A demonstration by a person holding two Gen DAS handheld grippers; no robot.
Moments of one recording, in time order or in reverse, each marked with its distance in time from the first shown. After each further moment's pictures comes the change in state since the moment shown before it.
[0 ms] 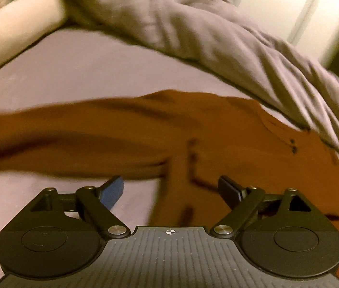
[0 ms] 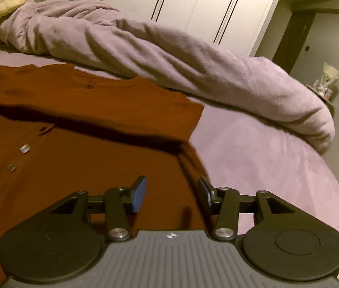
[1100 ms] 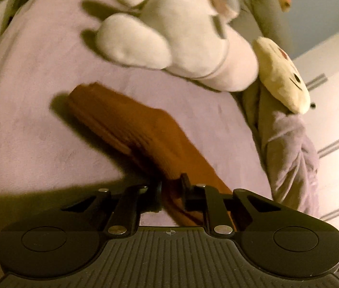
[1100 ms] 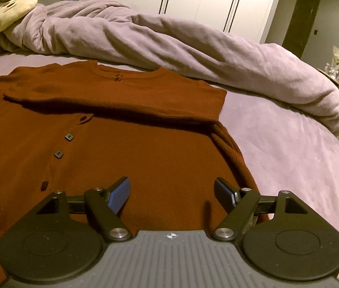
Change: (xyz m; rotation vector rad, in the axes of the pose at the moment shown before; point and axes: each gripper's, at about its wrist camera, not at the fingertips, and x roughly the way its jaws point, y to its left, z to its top) left arm -0.046 0.241 -0.026 -0.793 -0.332 0.061; right arm -0.019 0.020 -0.006 0.060 0.036 0.074
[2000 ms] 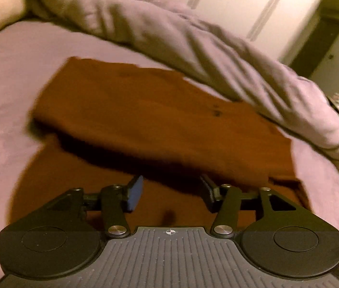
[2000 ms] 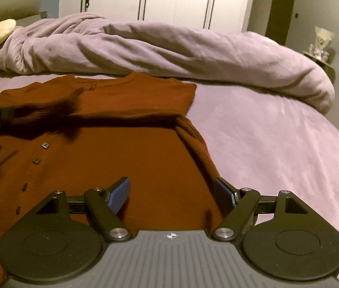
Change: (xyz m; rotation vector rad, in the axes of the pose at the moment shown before) left arm -0.044 -0.194 -0.251 0.817 0.387 -0.251; right arm -0.008 -0.051 -0.011 0.143 -0.009 0.009
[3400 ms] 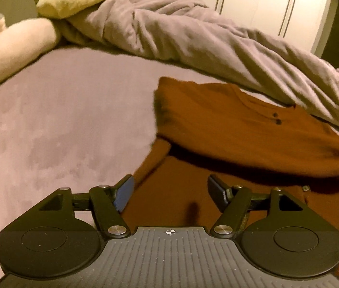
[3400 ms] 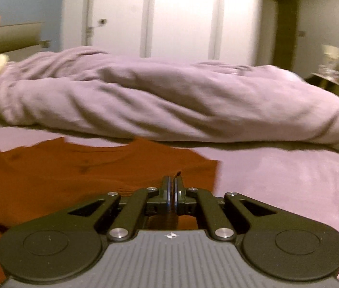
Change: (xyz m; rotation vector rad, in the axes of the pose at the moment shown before) left arm 0.006 0.029 0.015 0.125 -0.067 0.225; right arm 0.083 0.001 0.117 0.028 -0.162 -0.021
